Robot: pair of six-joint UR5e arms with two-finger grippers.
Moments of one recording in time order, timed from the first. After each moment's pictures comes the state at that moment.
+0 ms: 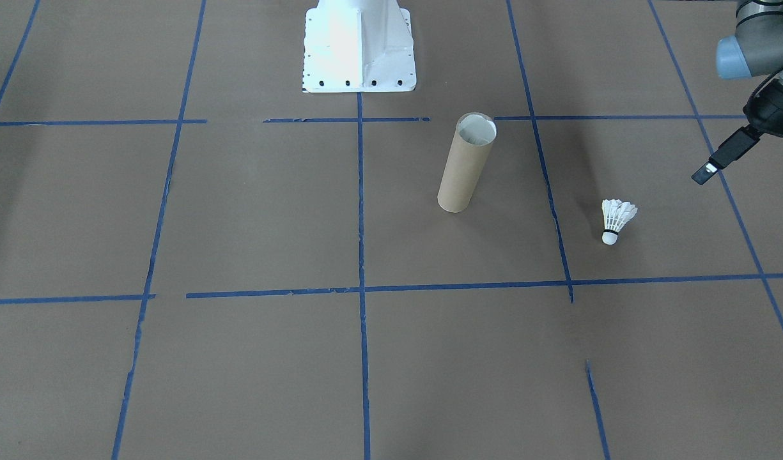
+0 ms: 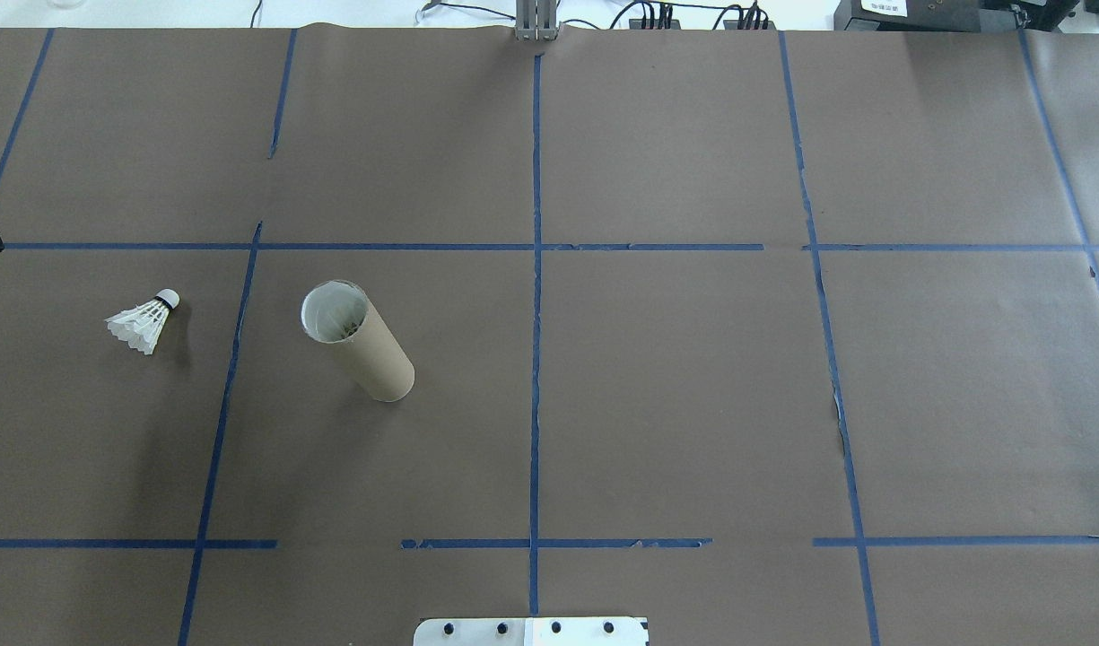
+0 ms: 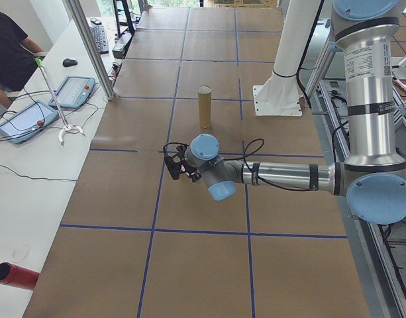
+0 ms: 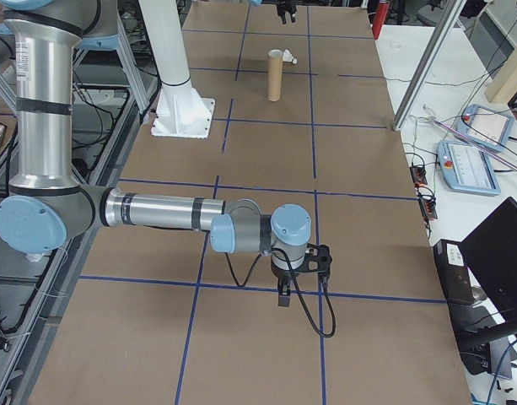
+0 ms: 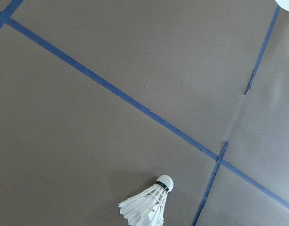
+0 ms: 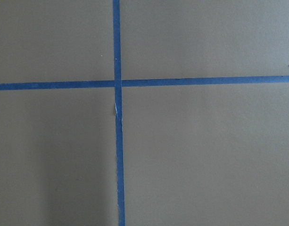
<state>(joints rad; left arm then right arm) -1.14 -1.41 -1.64 -2.77 -2.29 -1.70 1.56 -1.65 1.62 -1.49 2.30 0.08</state>
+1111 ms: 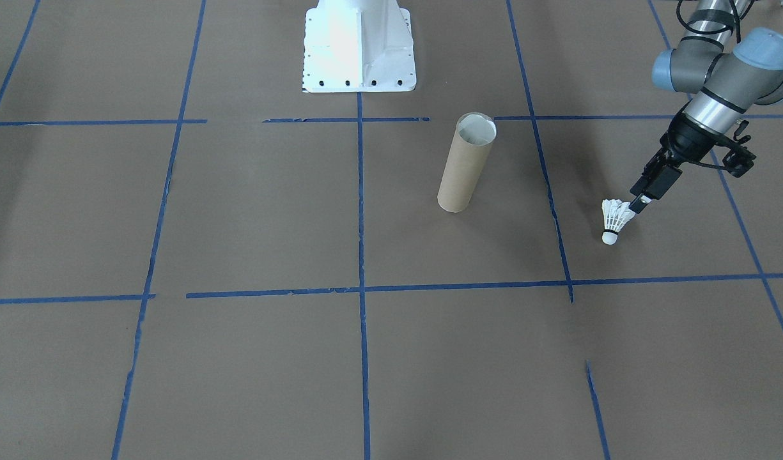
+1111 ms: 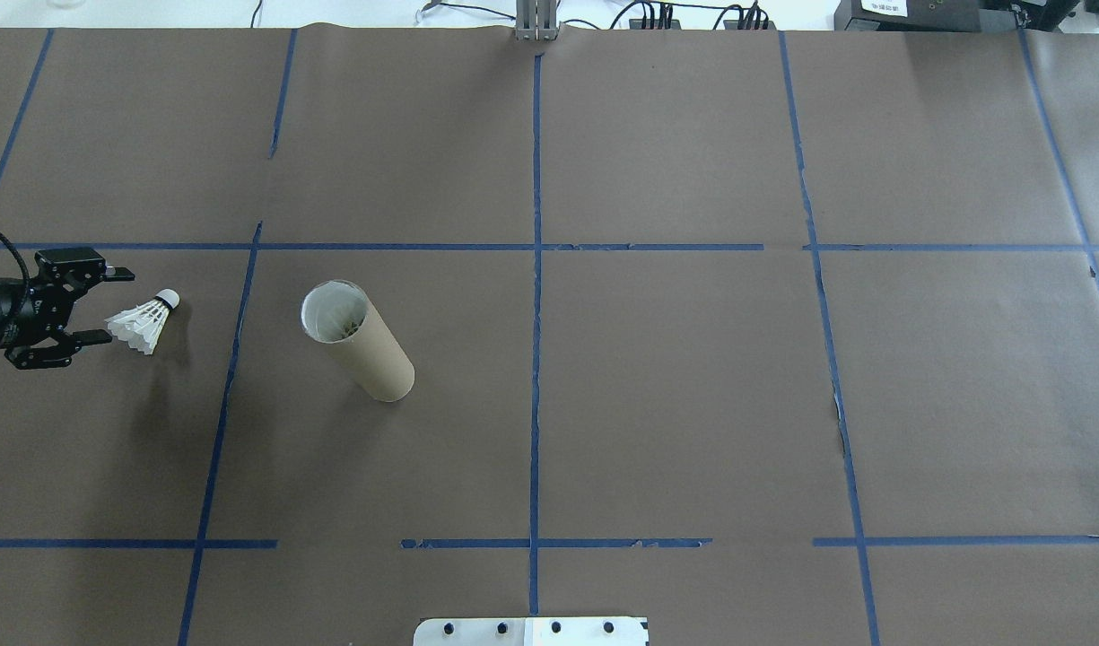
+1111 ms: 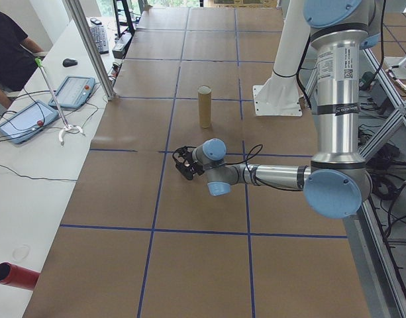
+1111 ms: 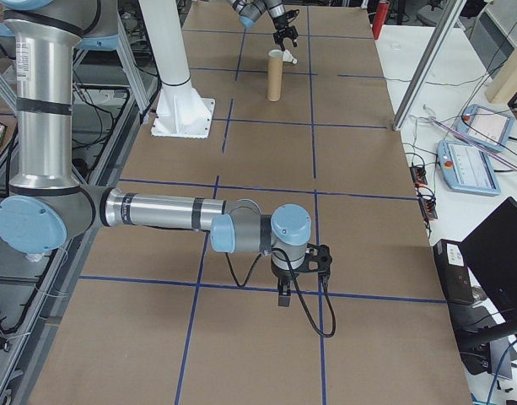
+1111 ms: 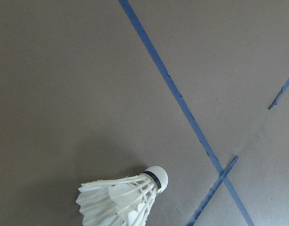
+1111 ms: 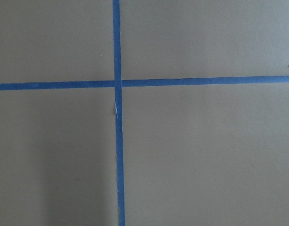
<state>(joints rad) -0.83 -1.50 -1.53 -2.90 -1.90 -2.12 1.56 -1.65 1.62 -1.49 2.30 0.08</state>
